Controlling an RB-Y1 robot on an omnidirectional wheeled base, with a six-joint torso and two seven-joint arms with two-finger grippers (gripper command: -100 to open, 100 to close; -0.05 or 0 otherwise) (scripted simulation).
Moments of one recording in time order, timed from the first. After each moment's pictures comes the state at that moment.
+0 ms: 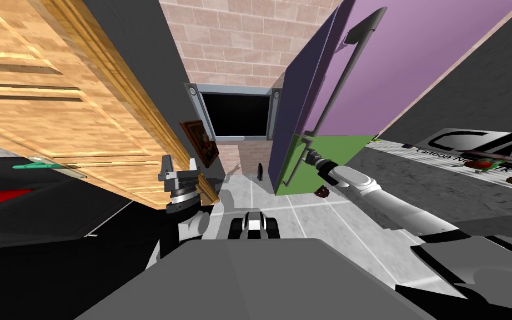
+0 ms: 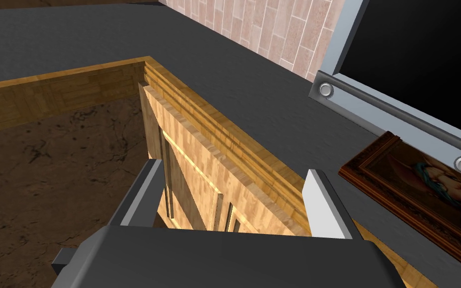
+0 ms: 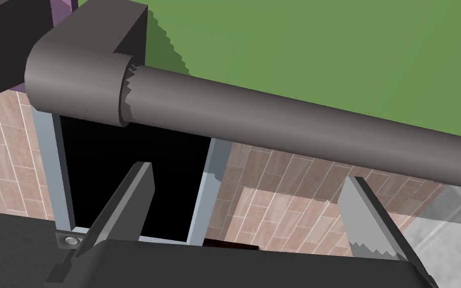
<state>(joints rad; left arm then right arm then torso) 0.51 -0.04 0.02 -2.31 0.12 -0.57 0.05 -0.21 -1.17 0.26 -1.52 1.01 0.01 1.13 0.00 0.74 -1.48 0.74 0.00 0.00</state>
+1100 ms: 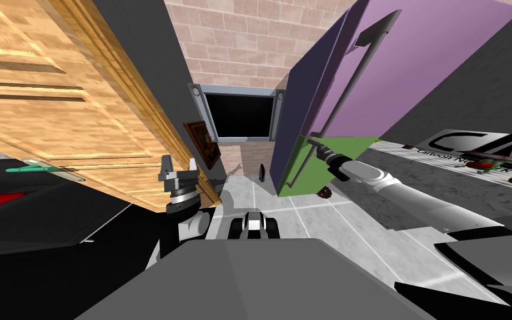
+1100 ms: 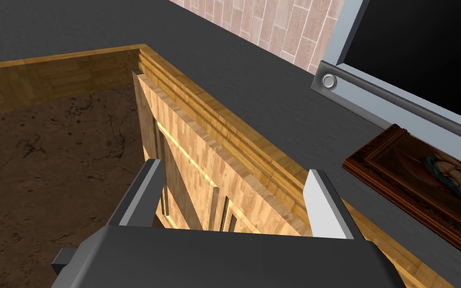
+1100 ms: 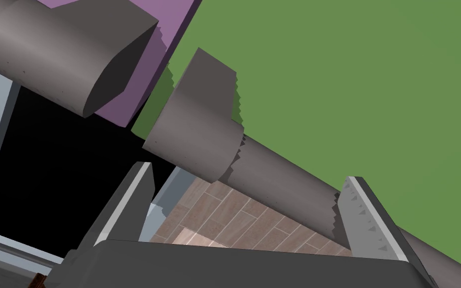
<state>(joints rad) 0.51 -0.04 0.02 -2.31 0.12 -0.57 0.05 -0.26 -1.30 0.30 -1.43 1.13 0.08 1.22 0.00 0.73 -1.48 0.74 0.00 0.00</state>
